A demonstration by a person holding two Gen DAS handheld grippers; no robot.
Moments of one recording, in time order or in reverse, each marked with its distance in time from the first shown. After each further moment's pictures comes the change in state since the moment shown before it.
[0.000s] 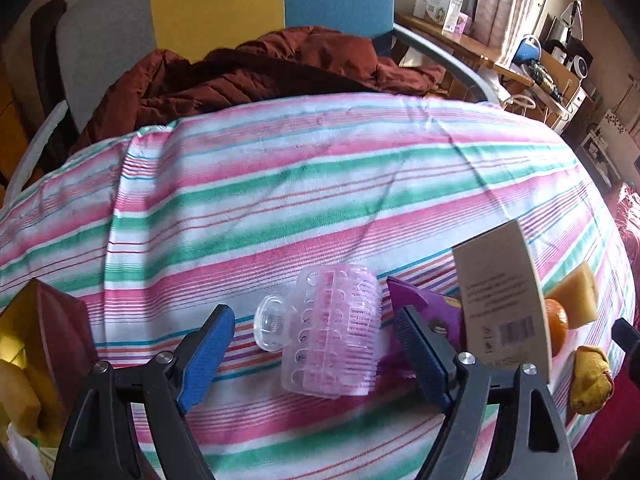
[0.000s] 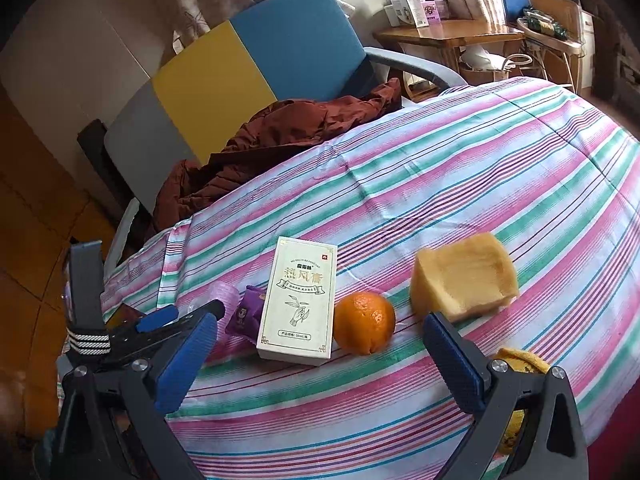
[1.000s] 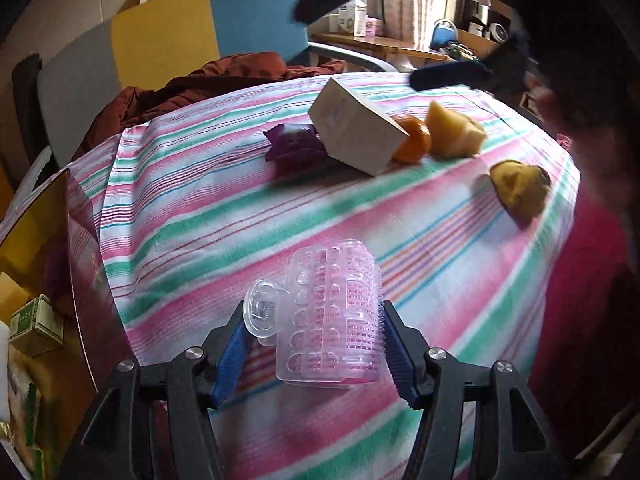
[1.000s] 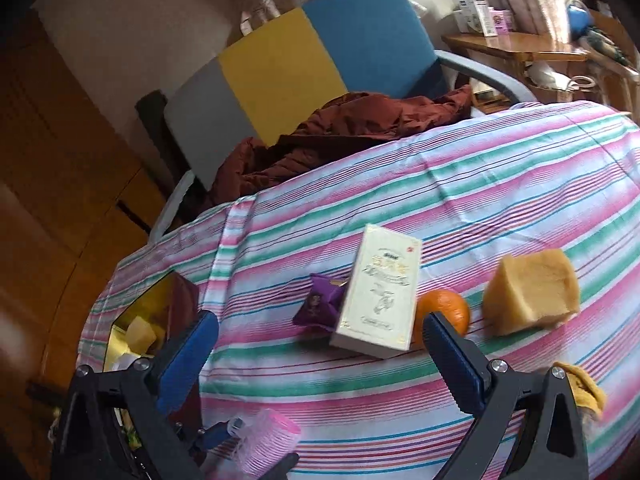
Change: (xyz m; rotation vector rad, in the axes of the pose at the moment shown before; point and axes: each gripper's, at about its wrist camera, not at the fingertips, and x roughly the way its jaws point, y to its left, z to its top) left arm -0.083 -0.047 -0.184 0.231 -0.172 -0.076; right arm 0.001 0.043 -0.012 -0.168 0.040 0.203
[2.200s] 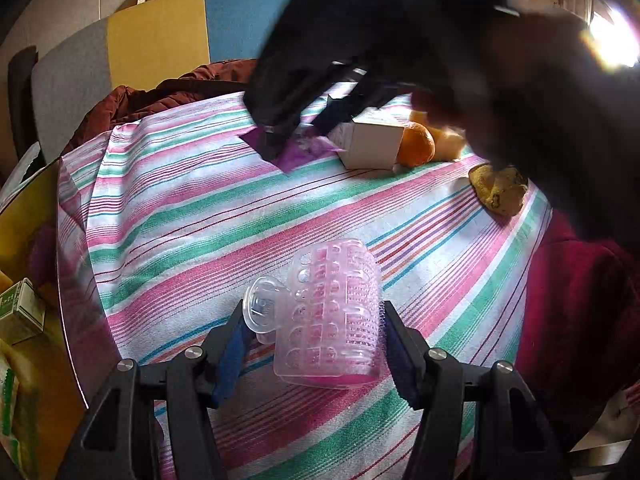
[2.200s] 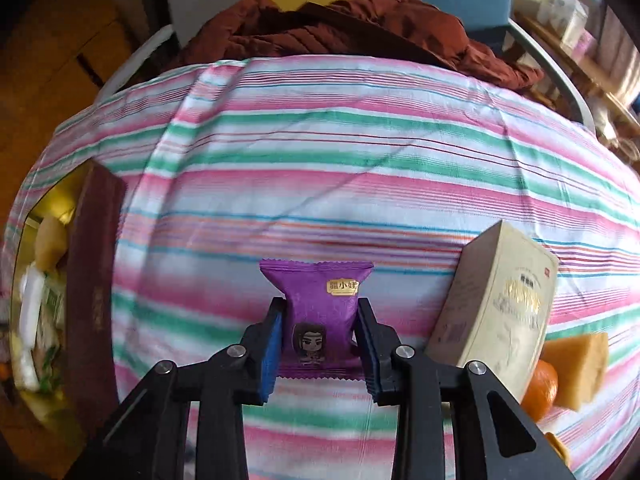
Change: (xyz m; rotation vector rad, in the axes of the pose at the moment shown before) left arm 0.001 0.006 -0.010 -0.025 -0.046 -0.075; right arm 0.114 0.043 0.008 -0.302 0.408 -0.232
